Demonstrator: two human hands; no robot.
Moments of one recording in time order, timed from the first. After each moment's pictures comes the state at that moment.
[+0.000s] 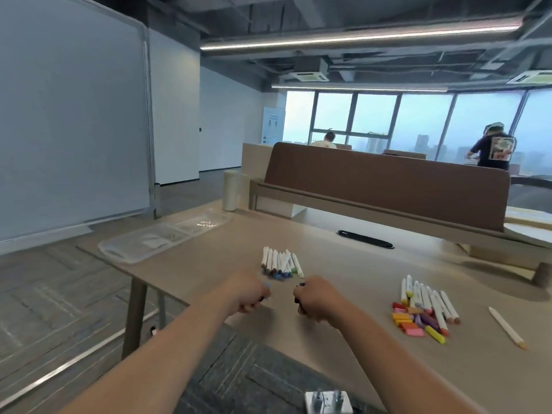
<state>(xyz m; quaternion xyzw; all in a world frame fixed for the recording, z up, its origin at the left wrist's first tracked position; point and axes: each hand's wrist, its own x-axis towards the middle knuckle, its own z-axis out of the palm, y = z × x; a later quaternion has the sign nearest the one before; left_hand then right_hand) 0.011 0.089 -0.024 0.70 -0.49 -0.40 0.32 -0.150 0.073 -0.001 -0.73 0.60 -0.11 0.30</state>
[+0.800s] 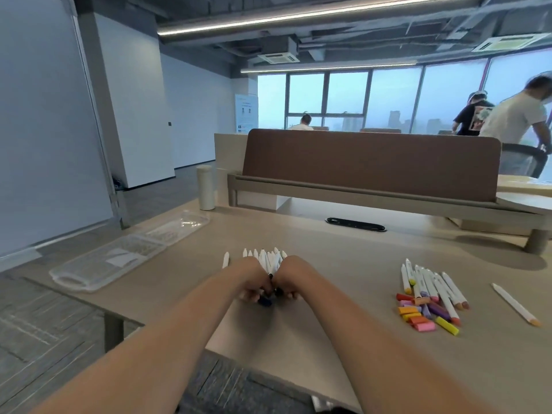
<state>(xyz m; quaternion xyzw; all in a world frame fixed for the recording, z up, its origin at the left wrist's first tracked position) 0.011 -0.004 -0.016 0.75 -0.52 -0.38 0.16 -0.107 0.004 0.017 -0.81 0.56 0.04 0.16</state>
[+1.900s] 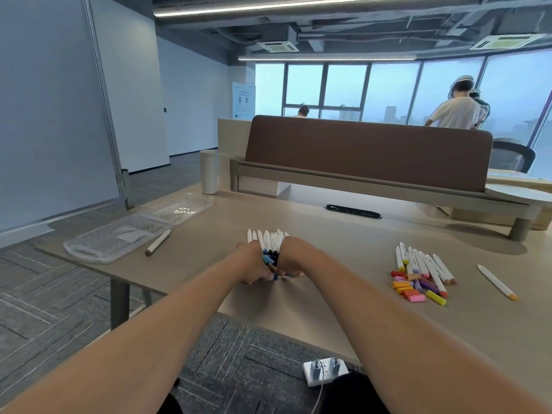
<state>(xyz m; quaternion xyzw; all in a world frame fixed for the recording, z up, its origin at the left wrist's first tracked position) 0.023 0.032 -0.030 0.73 -0.64 -0.19 0.15 -0.093 0.005 -0.002 -0.81 0.58 0.10 0.07</state>
